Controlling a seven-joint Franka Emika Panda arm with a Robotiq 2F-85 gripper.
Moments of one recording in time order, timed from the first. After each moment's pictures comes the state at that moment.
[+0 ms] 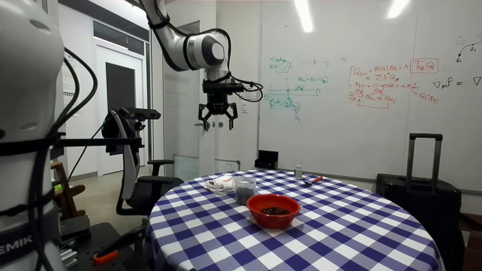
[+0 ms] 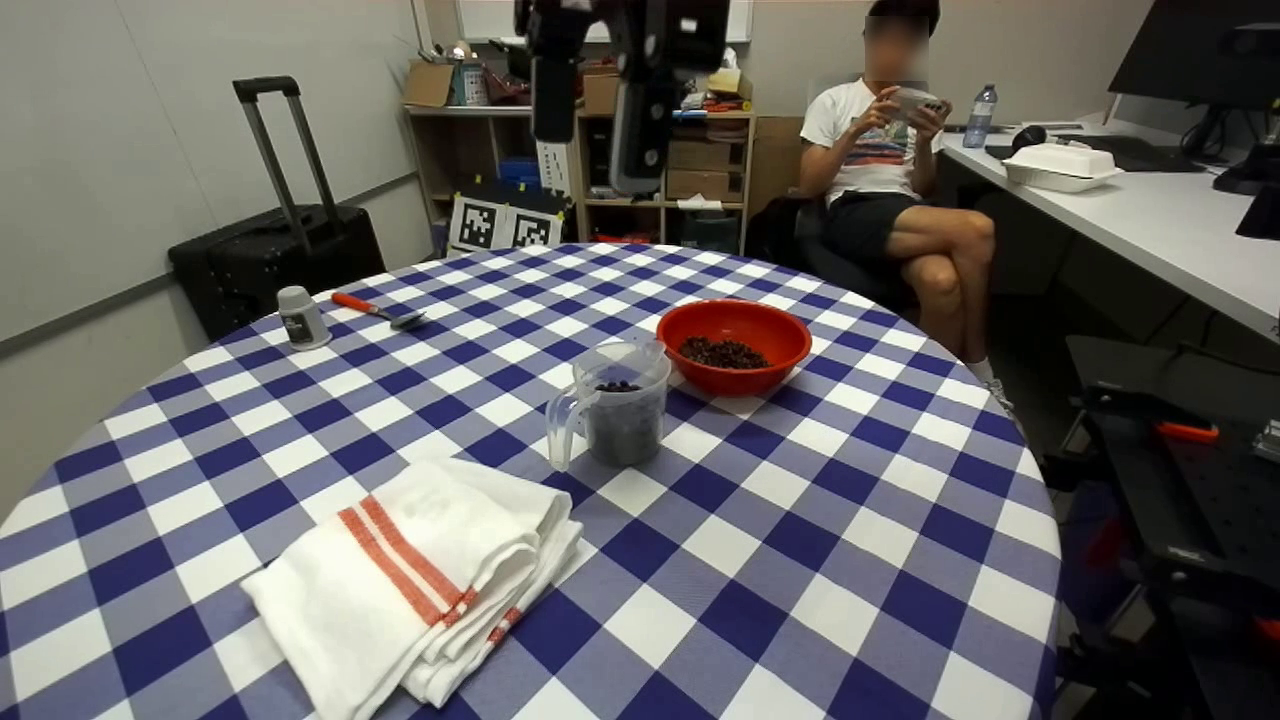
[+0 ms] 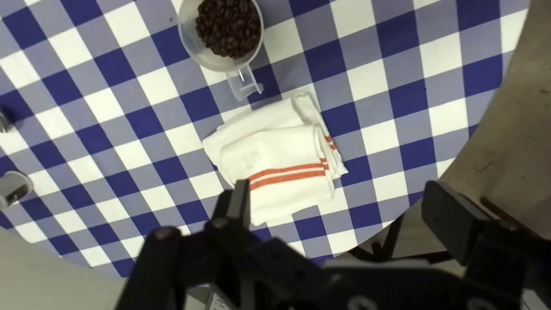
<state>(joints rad) 0.16 0.05 0.17 -2.18 -0.03 2.39 -0.64</state>
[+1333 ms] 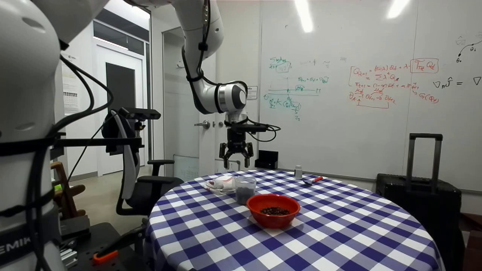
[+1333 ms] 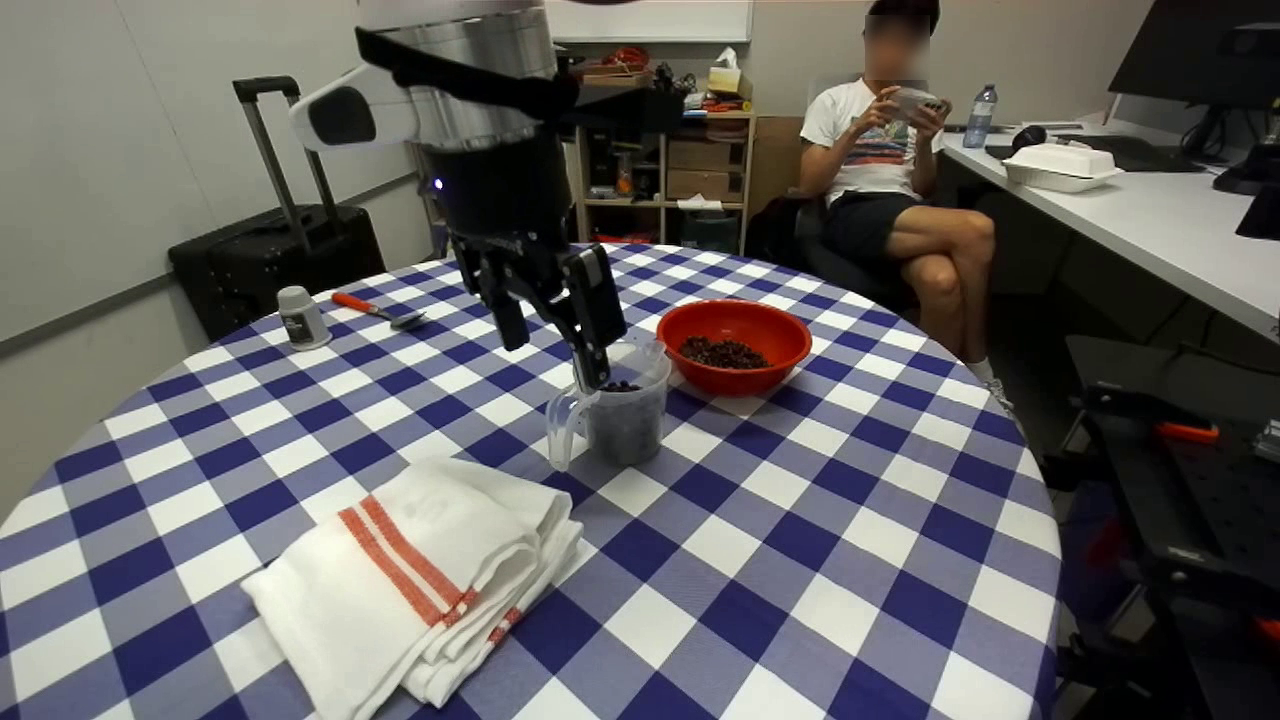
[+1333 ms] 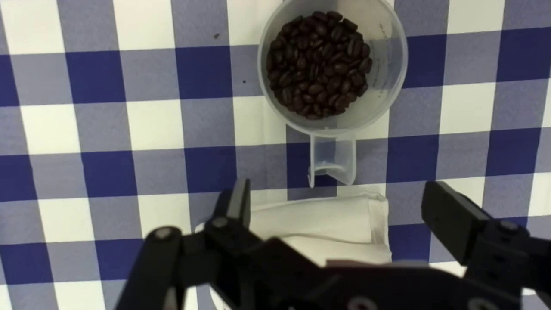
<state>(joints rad) 0.12 0.55 0.16 -1.81 -0.27 2.26 -0.83</state>
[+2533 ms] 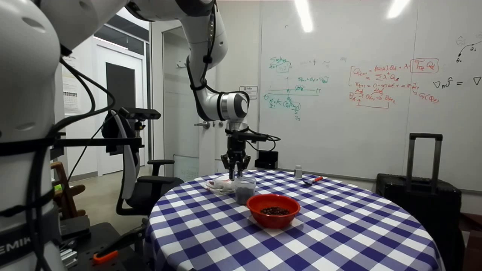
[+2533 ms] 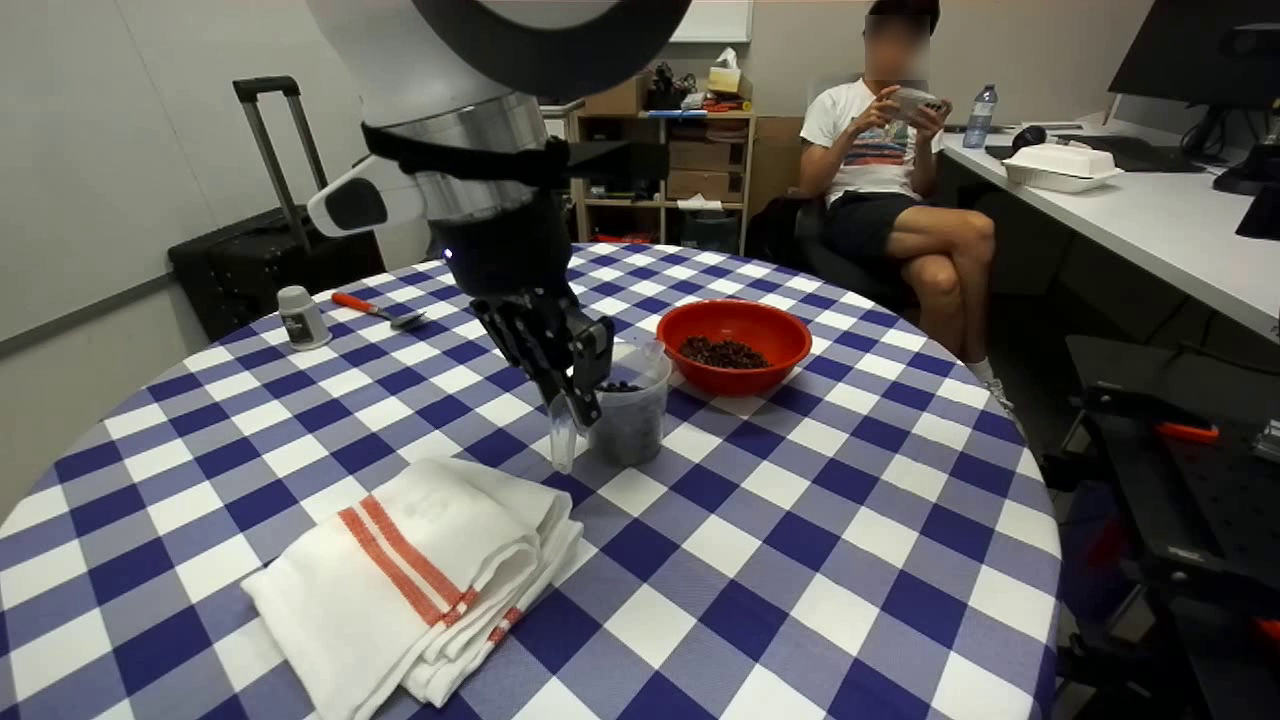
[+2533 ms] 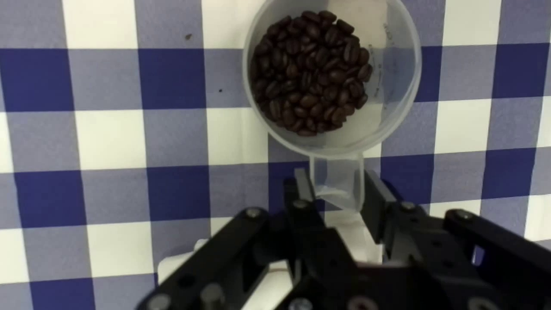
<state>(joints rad) 0.13 0.65 0.17 -1.73 -0.27 2.18 -0.86</state>
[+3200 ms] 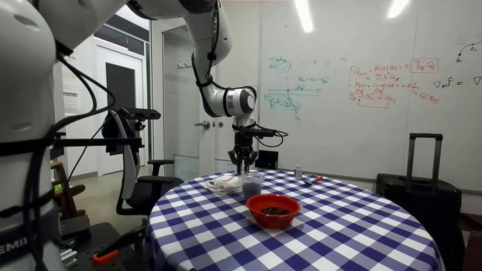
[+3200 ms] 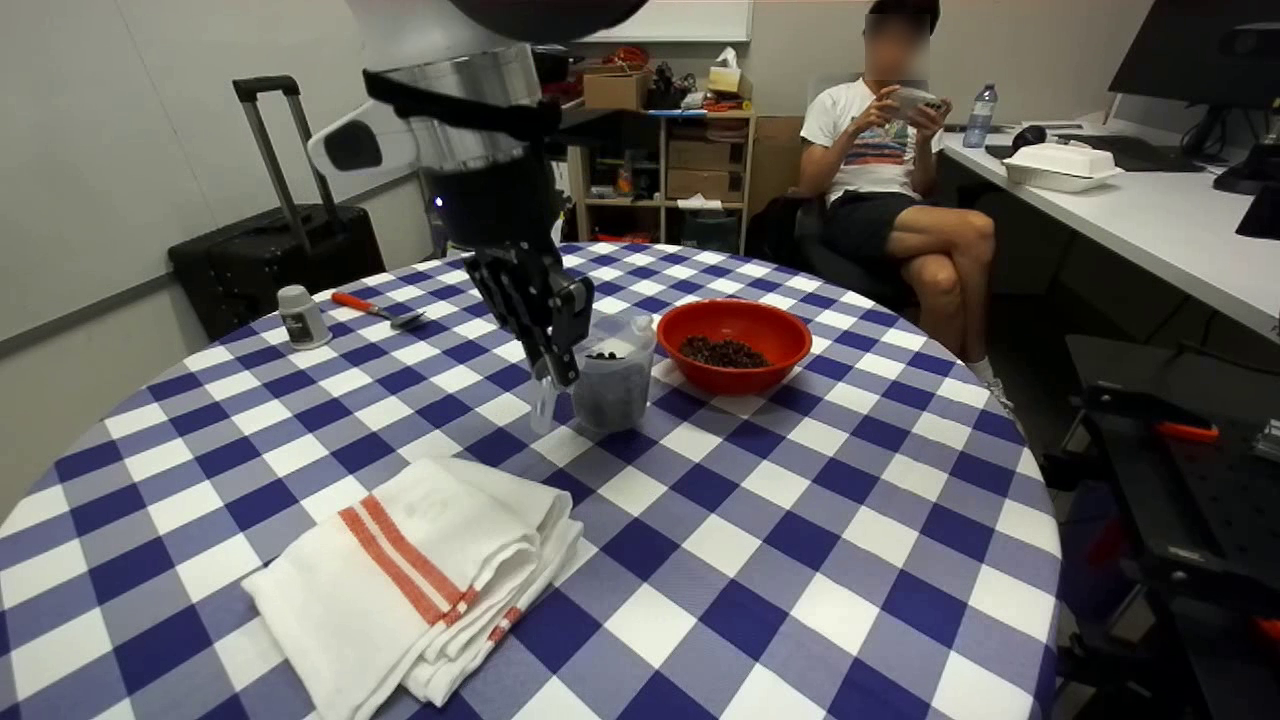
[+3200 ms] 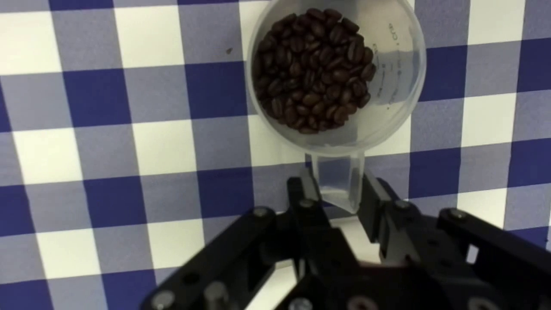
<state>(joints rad) 0.08 0.64 0.17 -1.70 -0.25 2.19 -0.87</state>
